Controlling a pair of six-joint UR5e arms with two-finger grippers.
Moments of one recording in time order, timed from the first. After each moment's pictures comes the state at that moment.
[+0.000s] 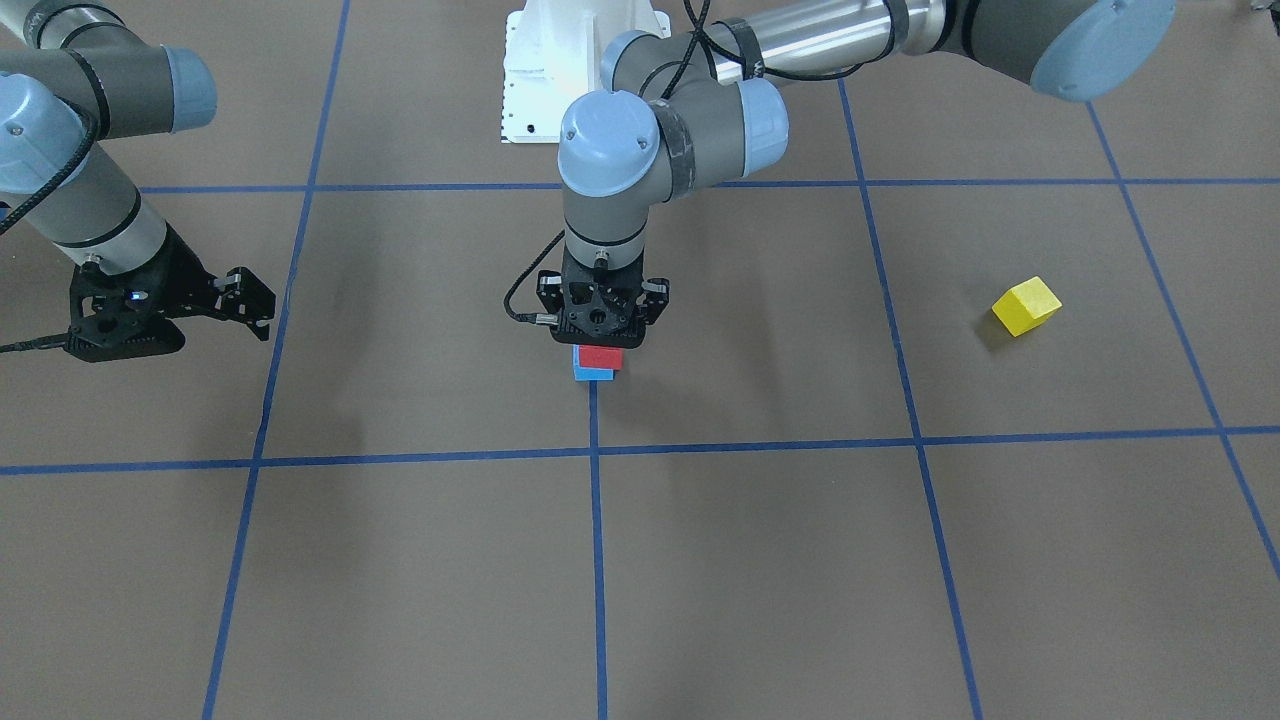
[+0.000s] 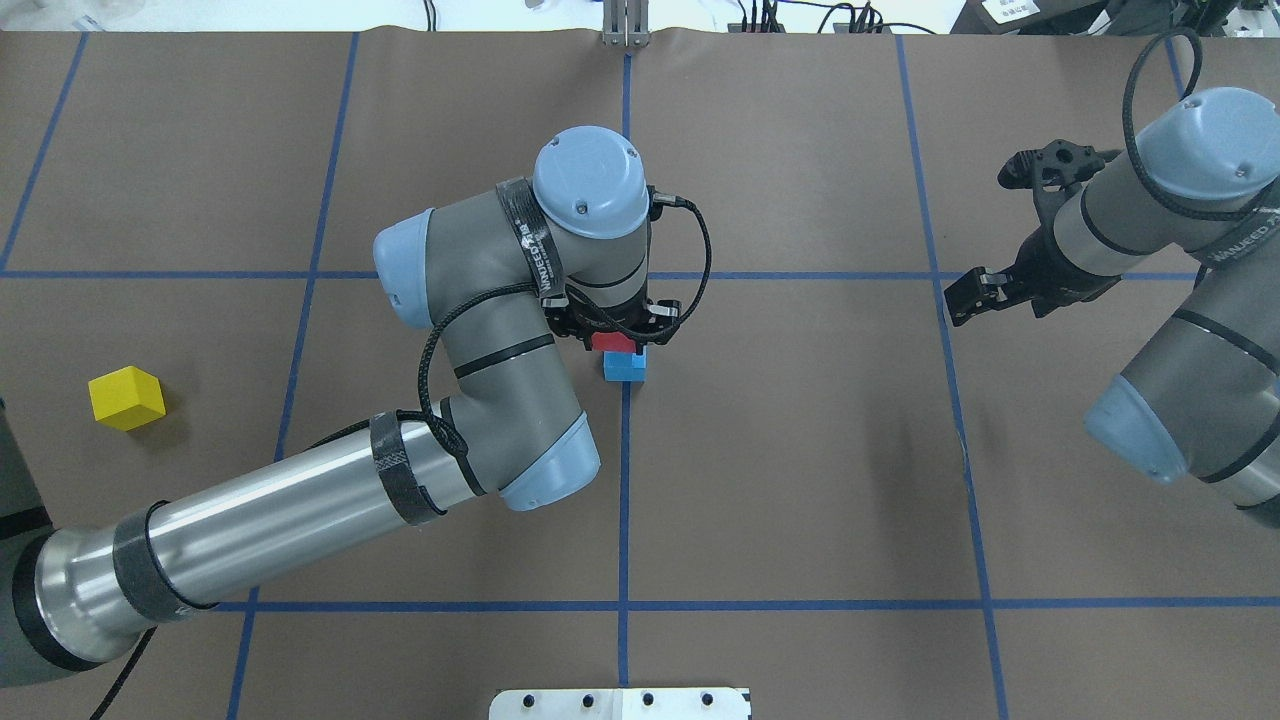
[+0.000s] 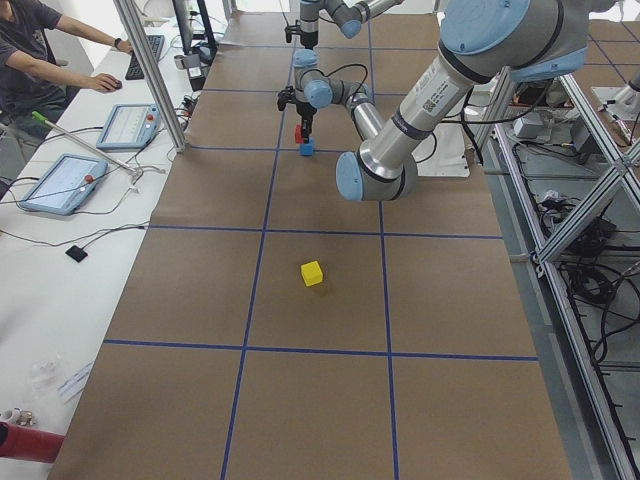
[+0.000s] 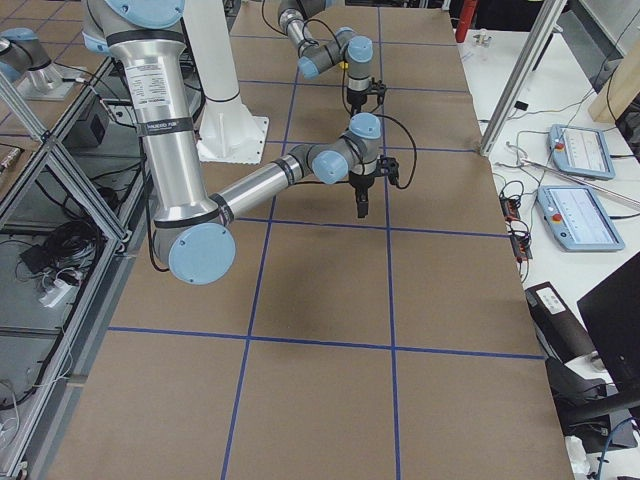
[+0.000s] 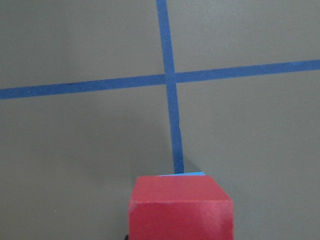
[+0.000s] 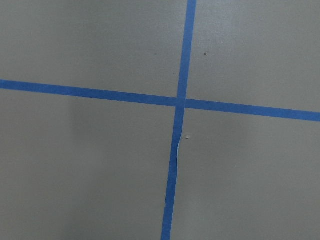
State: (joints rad) left arm -0.55 -2.51 -1.38 -1.58 -1.94 -1.08; right arm 0.88 -1.37 1.84 -1.45 2.10 0.78
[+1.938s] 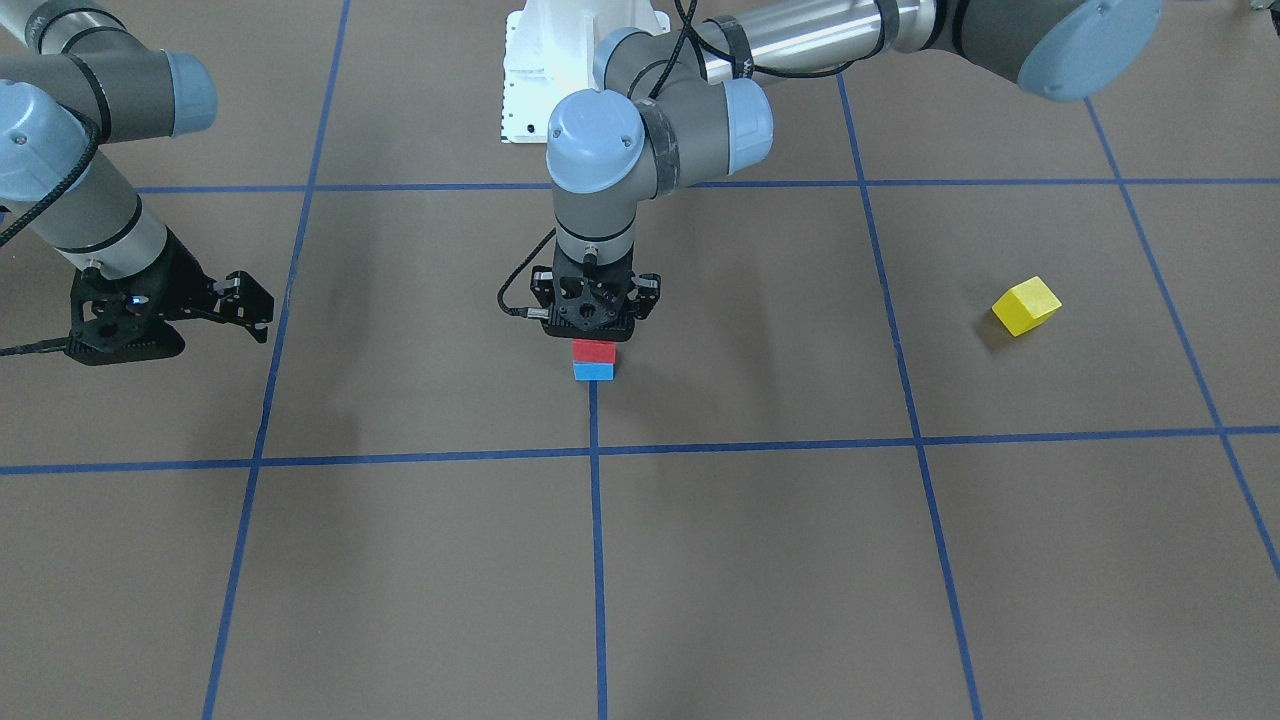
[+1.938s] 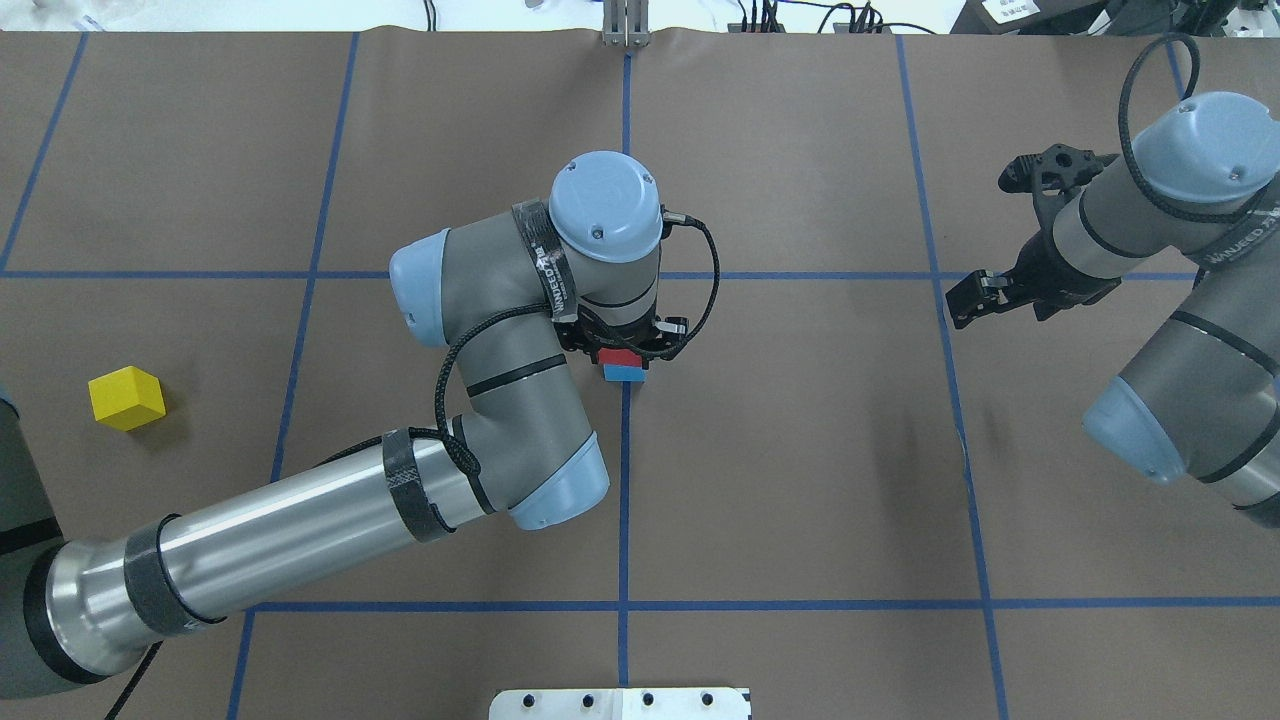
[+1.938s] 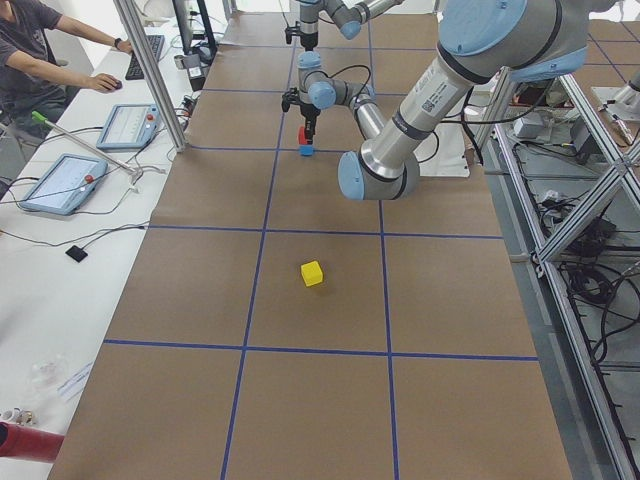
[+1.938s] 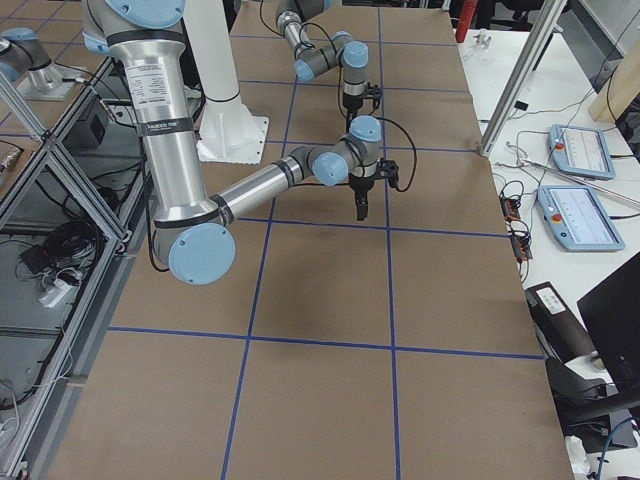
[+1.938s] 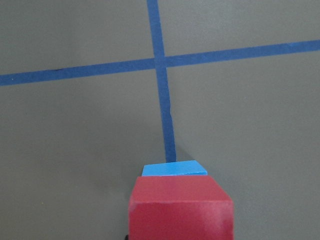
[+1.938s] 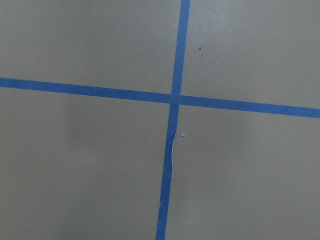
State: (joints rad) left arm -0.53 -2.52 -1.37 -1.58 -1.92 -1.10; right arm 0.88 -1.37 1.83 -1.45 2.10 0.78
